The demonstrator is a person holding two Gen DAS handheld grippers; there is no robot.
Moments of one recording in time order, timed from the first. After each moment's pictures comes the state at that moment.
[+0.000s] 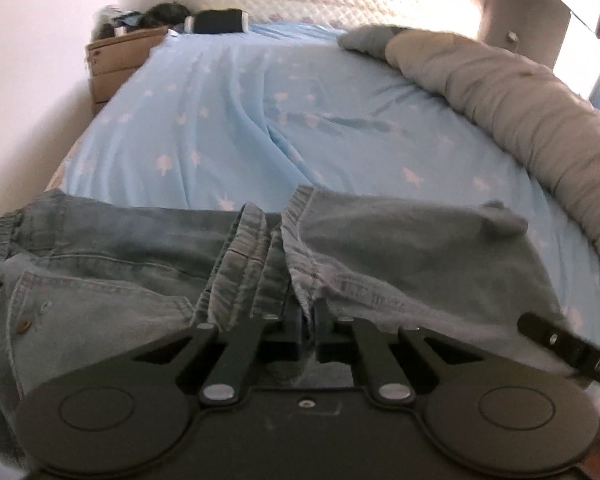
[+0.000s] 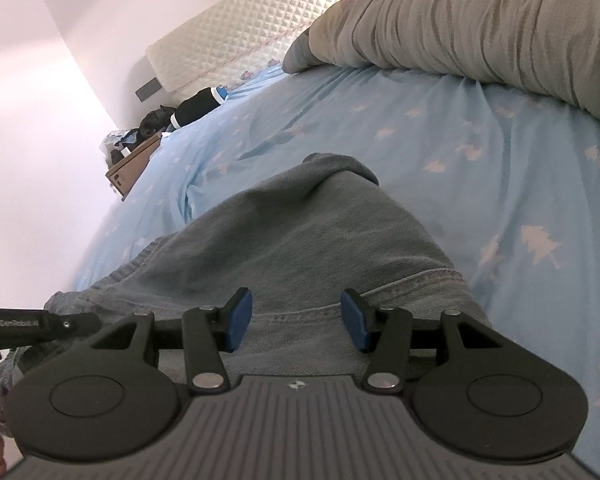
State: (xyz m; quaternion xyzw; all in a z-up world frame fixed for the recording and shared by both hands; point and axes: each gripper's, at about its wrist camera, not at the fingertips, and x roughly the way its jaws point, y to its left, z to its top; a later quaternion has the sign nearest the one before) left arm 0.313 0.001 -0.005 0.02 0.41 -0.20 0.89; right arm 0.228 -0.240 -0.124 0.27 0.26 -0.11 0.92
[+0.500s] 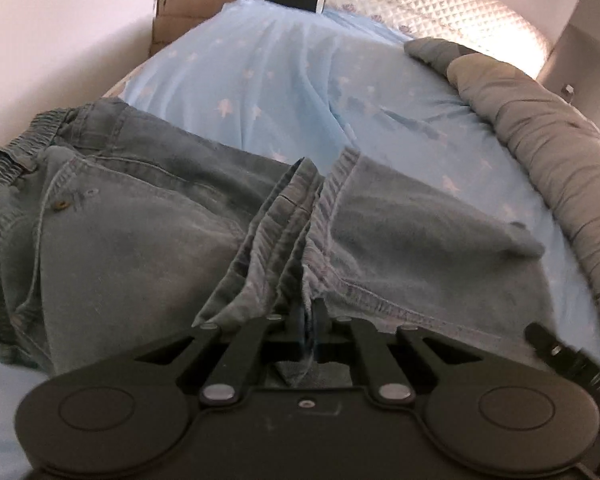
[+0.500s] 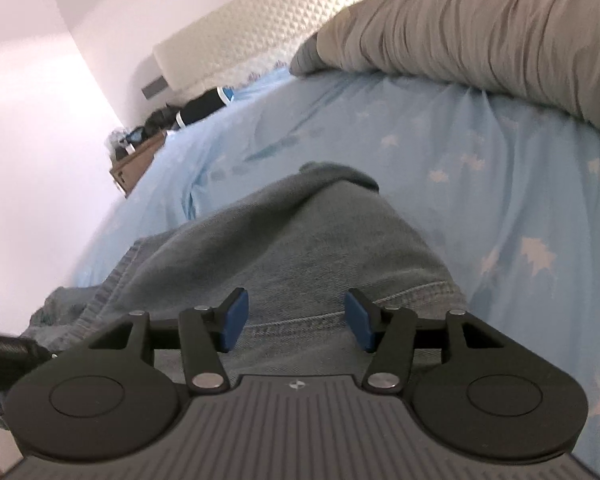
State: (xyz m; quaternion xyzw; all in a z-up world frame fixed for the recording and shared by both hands) left arm 0.296 0.032 -0.035 -0.04 0.43 -0.15 0.89; right arm 0.231 -0.241 -0.124 0.26 0.27 -0.10 0.92
